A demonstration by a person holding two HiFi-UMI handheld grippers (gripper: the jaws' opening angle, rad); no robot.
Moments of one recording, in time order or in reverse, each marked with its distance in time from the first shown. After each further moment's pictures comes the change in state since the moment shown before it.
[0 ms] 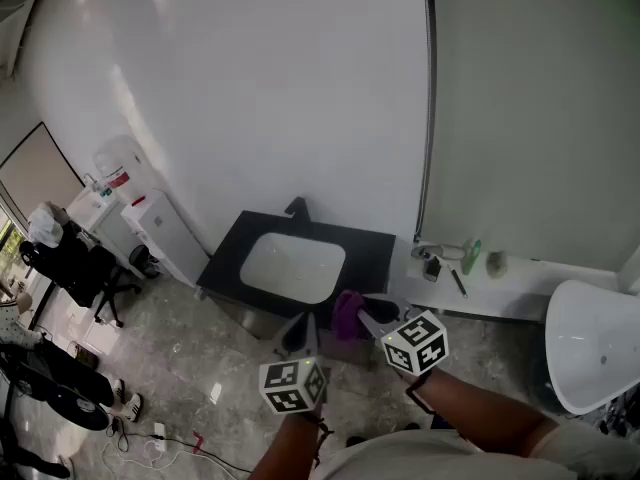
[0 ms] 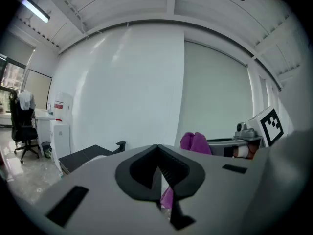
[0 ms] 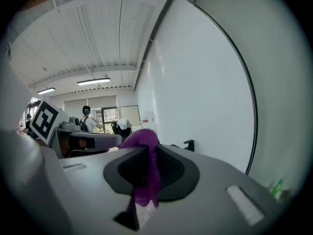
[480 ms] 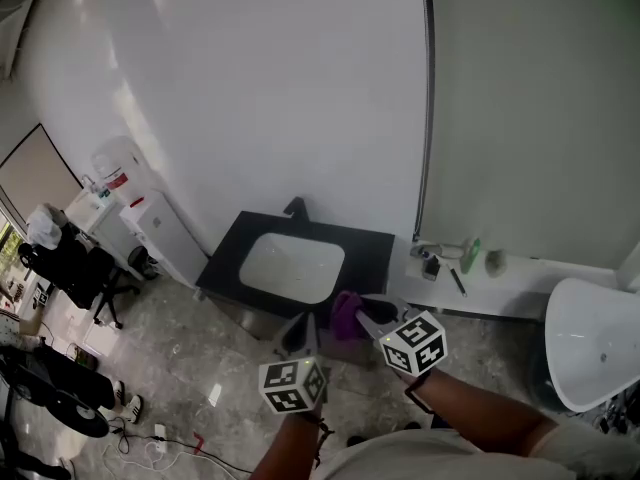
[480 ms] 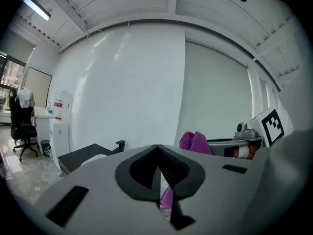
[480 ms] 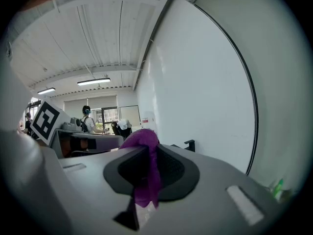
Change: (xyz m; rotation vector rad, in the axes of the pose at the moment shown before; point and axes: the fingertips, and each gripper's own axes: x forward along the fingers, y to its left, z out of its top) left arm -0.001 0.003 0.000 -0.012 0.001 -0.006; right arm 0.003 0.006 0.002 -0.001 -0.003 0.003
